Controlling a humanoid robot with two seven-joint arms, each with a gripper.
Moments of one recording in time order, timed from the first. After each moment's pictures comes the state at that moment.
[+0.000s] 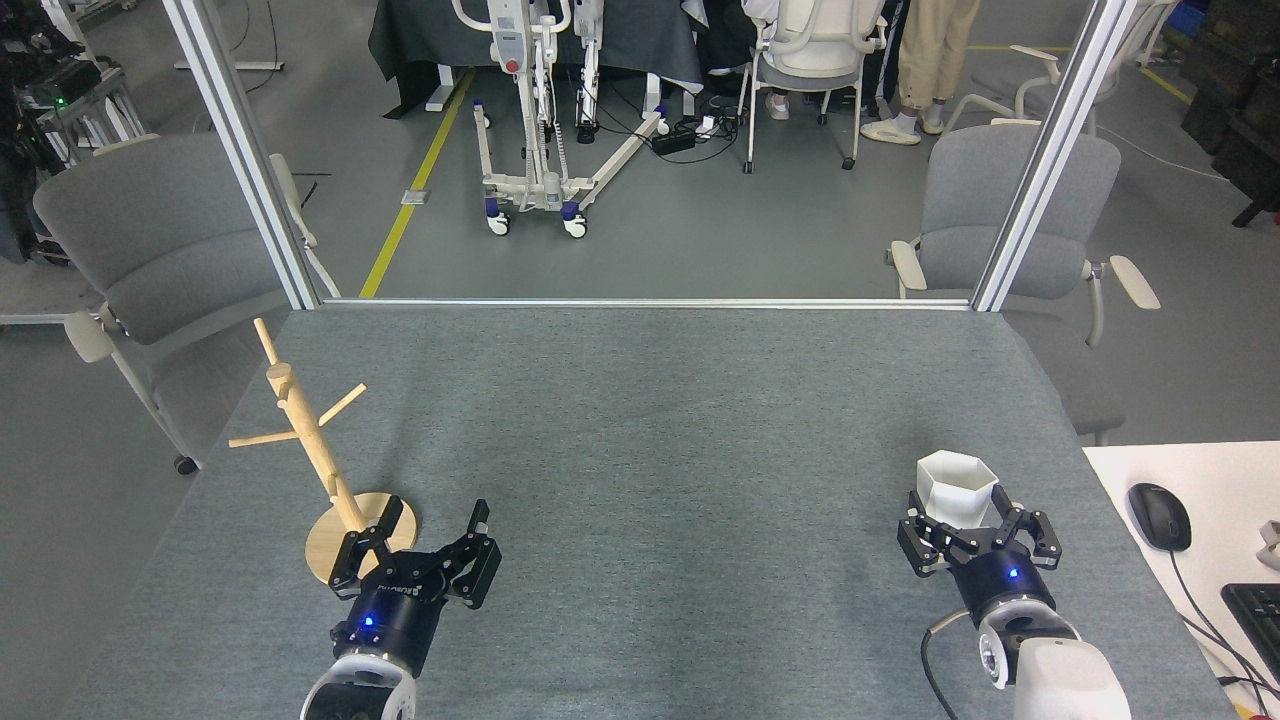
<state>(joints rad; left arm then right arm) -0.13 -0.02 0.04 -1.35 -1.45 -0.17 0.15 -0.44 -0.17 -0.08 -0.72 1.55 -0.17 -0.24</state>
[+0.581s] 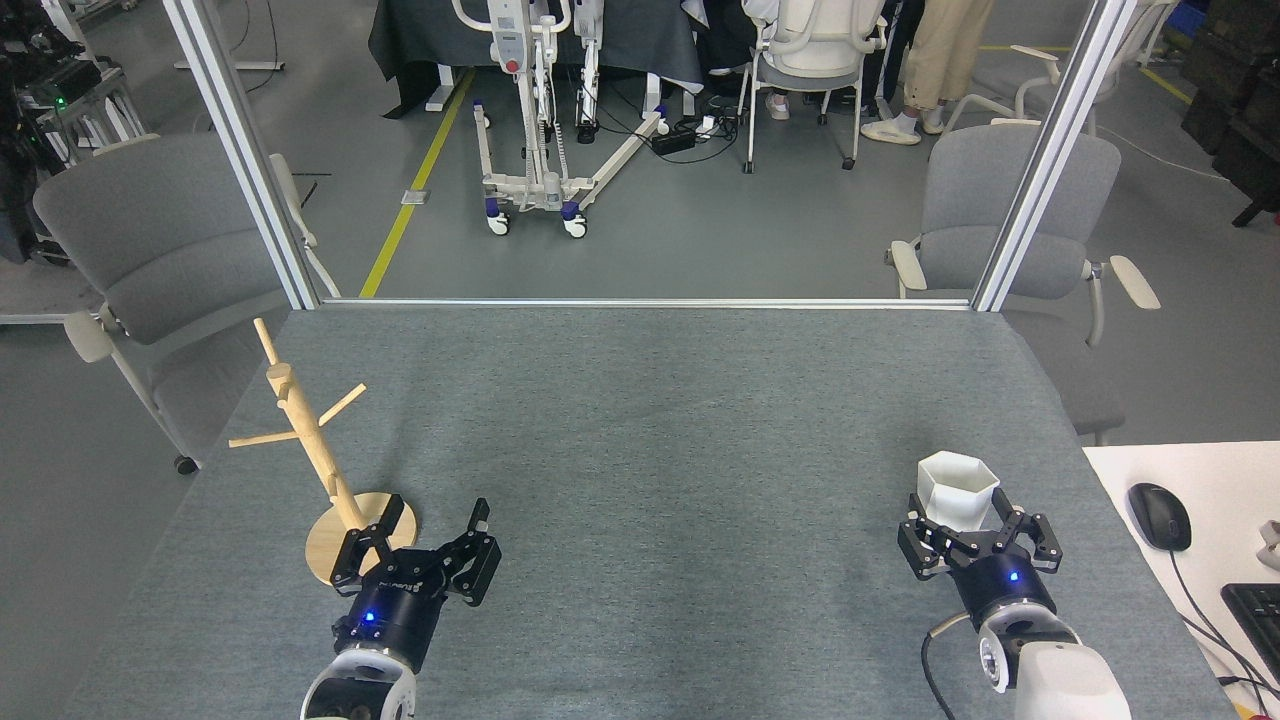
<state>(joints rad) -0.15 -0.02 0.04 -1.32 -1.45 -0.18 0.15 -0.43 -0.17 -0.09 -0.74 1.54 -0.17 -0.23</state>
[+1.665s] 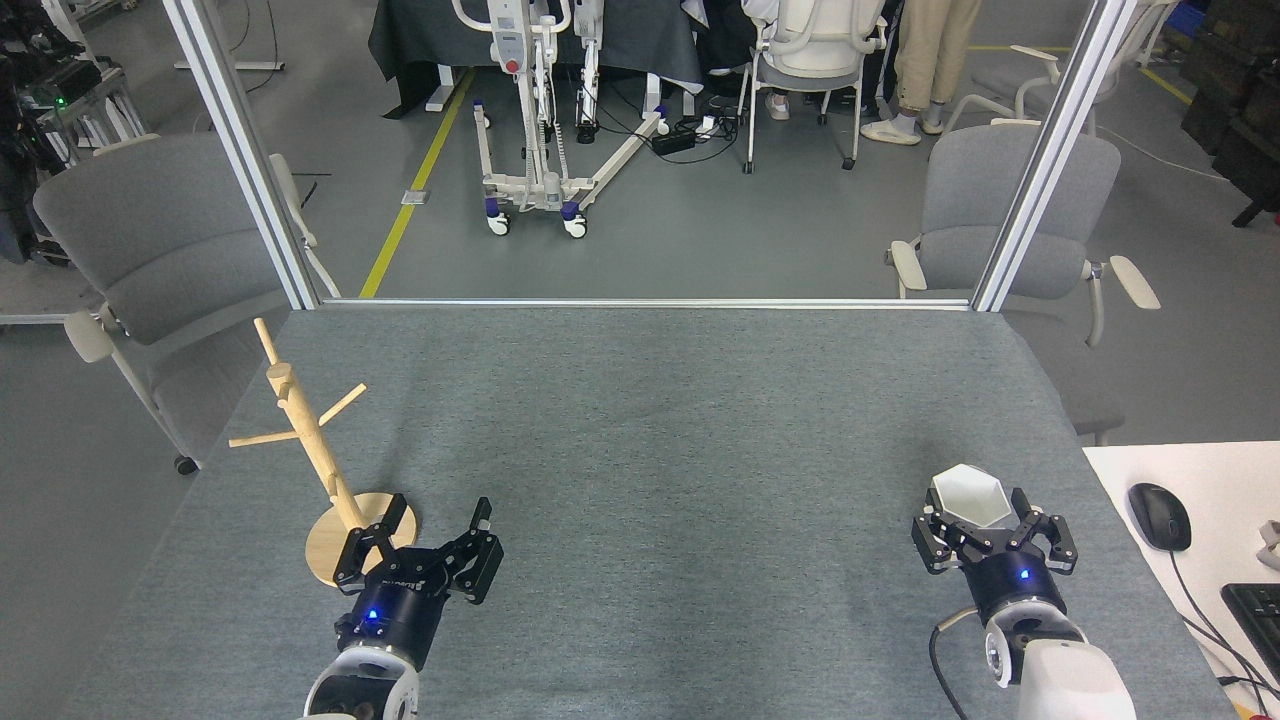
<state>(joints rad) -0.16 -0.02 0.04 -1.30 -1.45 -0.18 0.15 -0.43 -0.17 -0.10 -0.72 1.53 -0.11 -0.23</state>
